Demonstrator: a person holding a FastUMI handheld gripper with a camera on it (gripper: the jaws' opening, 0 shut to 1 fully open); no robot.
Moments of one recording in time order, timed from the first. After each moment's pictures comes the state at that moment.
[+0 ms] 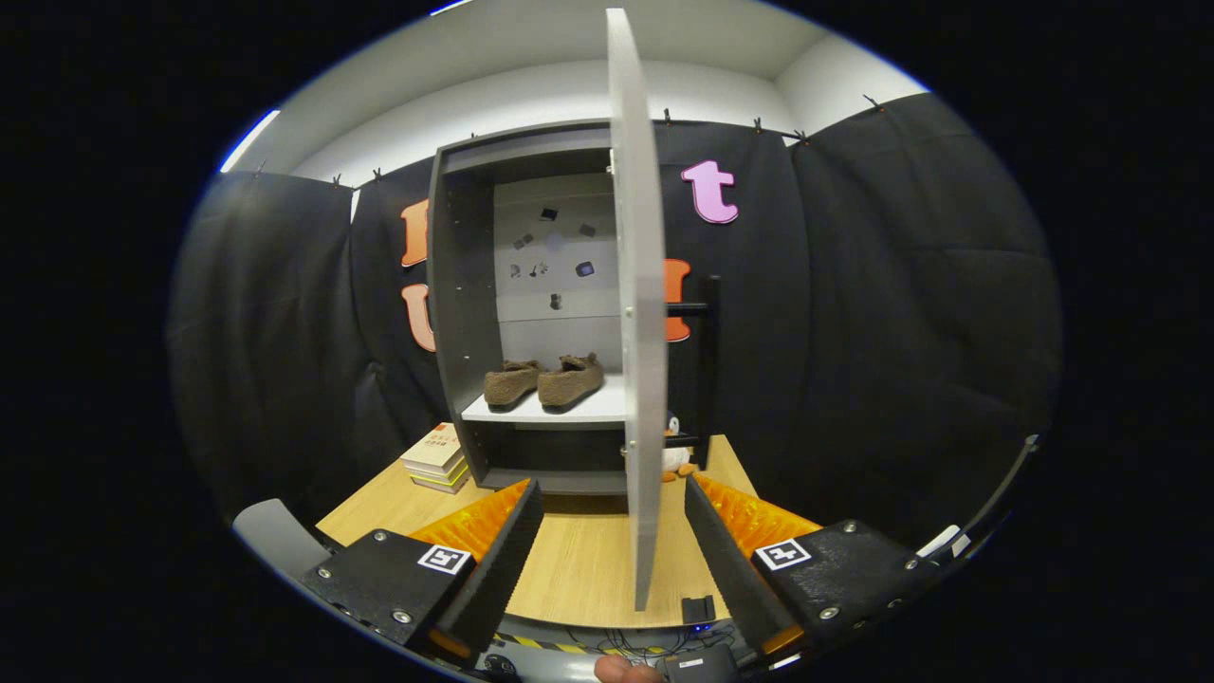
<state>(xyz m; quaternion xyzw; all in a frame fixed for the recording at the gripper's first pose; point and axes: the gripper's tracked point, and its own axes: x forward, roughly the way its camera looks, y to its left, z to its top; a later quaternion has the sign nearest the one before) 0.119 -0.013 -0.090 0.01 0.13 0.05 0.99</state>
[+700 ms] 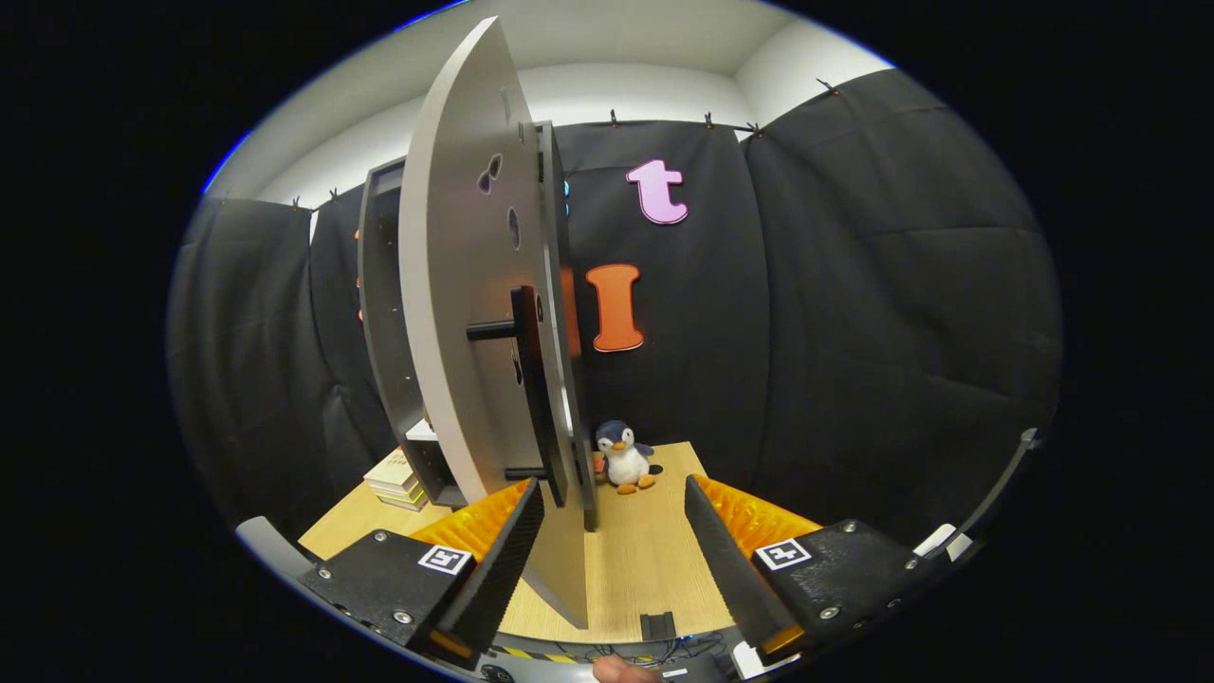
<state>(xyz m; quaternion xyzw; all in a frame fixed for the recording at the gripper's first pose) 0.170 -0.076 -0.089 0.03 0.13 0.02 0.99</state>
